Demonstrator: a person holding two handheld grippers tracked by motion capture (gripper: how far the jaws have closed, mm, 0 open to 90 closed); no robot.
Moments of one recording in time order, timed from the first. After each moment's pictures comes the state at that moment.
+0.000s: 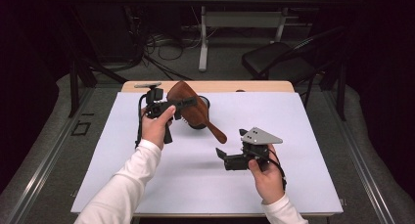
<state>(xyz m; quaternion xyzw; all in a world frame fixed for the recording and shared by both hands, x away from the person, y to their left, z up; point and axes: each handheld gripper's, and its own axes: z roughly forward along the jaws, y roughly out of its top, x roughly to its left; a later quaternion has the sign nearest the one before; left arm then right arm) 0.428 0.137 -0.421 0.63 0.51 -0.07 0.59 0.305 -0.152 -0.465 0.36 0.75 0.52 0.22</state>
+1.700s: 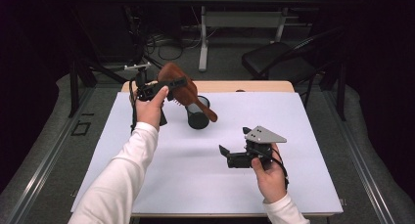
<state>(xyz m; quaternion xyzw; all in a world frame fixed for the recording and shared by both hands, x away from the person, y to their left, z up) 0.451 0.154 -0.382 0.60 0.54 0.00 0.59 0.306 -0.159 -0.462 0.36 0.74 0.52 0.24</state>
